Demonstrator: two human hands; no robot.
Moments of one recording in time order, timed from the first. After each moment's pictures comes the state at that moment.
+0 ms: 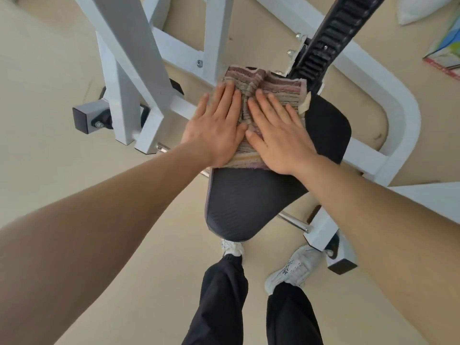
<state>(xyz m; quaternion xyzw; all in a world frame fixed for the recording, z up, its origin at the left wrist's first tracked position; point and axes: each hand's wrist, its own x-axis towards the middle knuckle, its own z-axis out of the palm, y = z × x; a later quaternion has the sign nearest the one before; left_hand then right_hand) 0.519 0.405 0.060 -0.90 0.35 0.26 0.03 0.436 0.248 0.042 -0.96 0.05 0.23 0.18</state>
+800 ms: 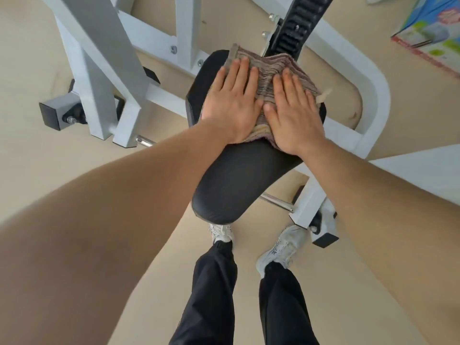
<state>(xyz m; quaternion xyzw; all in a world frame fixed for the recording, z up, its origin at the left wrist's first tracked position) 0.508 0.340 0.047 -0.88 0.40 0.24 0.04 0.407 0.206 0.036 -0.94 0.19 0.24 0.15</state>
